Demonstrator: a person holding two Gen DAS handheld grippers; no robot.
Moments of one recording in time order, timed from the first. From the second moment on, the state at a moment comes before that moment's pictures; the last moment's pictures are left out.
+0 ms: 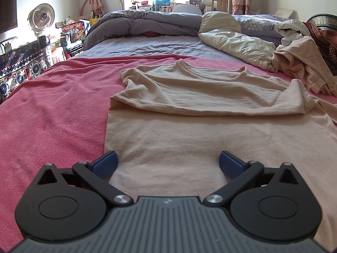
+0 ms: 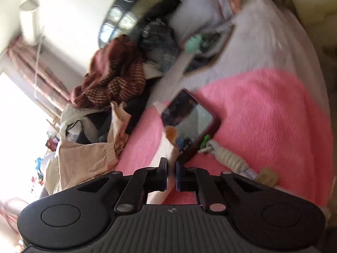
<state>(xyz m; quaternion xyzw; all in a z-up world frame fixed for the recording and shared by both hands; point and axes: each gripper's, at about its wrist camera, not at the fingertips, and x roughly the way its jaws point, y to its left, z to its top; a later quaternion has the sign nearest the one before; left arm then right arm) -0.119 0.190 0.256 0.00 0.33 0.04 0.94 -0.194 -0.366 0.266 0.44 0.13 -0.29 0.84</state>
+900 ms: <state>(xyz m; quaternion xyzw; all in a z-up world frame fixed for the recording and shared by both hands) -0.125 0.198 0.262 -0.03 0.32 0.03 0.95 -0.121 -0.306 0.358 0.33 0.15 -0.25 0.90</state>
